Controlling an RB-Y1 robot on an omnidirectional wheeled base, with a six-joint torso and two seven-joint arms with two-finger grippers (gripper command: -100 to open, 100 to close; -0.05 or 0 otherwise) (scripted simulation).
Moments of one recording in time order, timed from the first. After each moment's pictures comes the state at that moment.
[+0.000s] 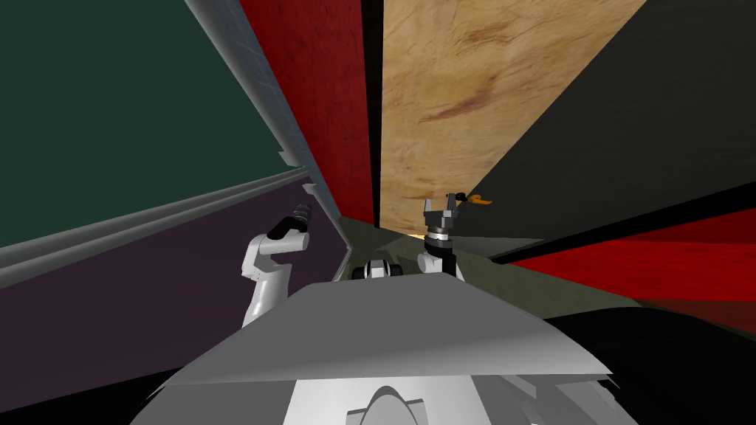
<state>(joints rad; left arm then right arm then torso) 0.05 0.34 0.21 -2.19 -0.05 0.84 -0.09 0.47 0.02 0.05 -2.22 -0.02 -0.58 -0.17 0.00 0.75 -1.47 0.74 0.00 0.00</state>
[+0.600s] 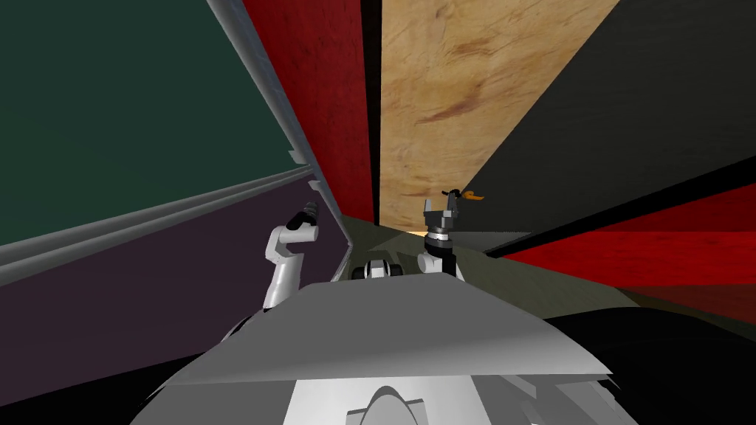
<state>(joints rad) -0.08 0.31 0.17 -2.02 -0.11 0.80 -0.06 0.47 0.02 0.05 -2.22 -0.02 -0.58 -0.17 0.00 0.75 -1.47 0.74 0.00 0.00</state>
